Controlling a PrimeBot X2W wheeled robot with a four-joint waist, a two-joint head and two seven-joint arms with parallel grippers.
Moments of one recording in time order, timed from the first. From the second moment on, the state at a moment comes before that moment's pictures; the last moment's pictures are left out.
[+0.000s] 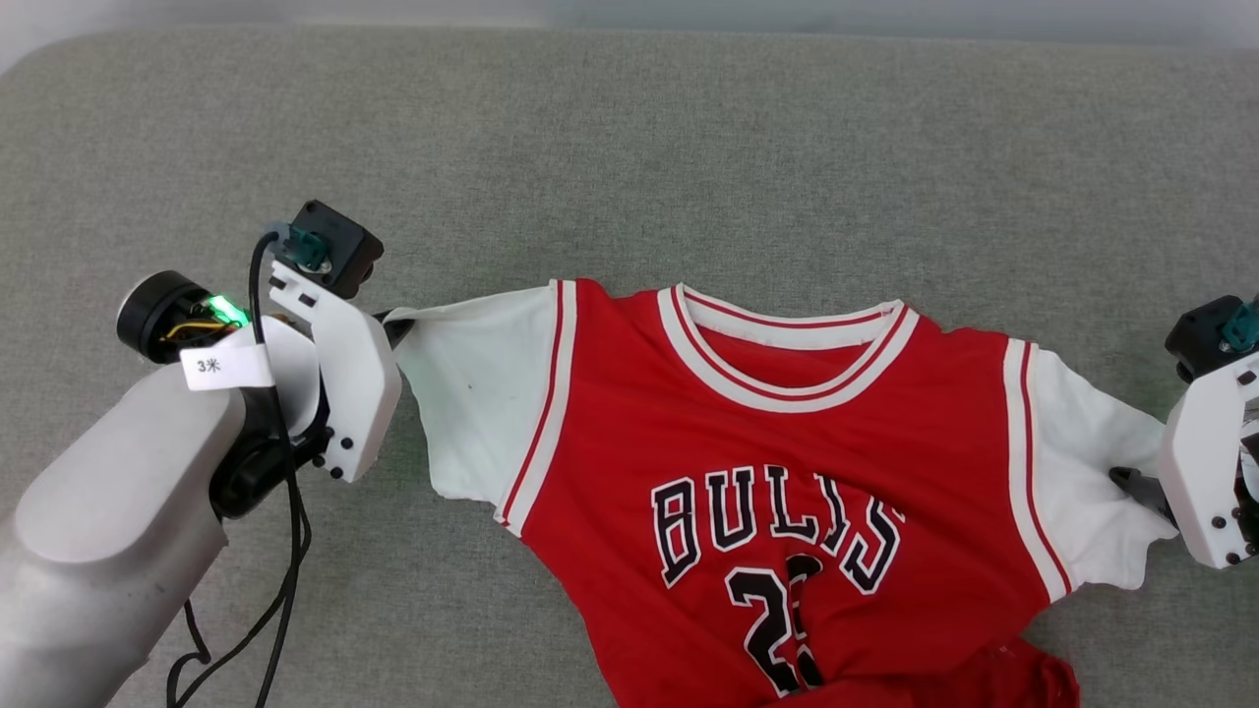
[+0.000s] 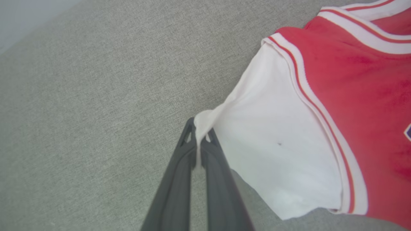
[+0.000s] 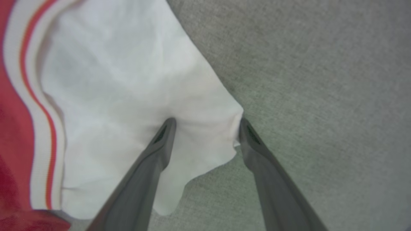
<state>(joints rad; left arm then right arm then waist) -0.80 0.67 -0.81 0.32 -0.75 -0.08 0.43 -0.52 -0.76 0.52 0.30 0.68 0.13 0.81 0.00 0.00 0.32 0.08</state>
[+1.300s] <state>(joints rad) -0.91 0.71 -0.72 0.07 -0.68 0.00 0.23 -0.73 -0.73 0.34 0.18 0.59 0.13 0.29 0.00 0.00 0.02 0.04</state>
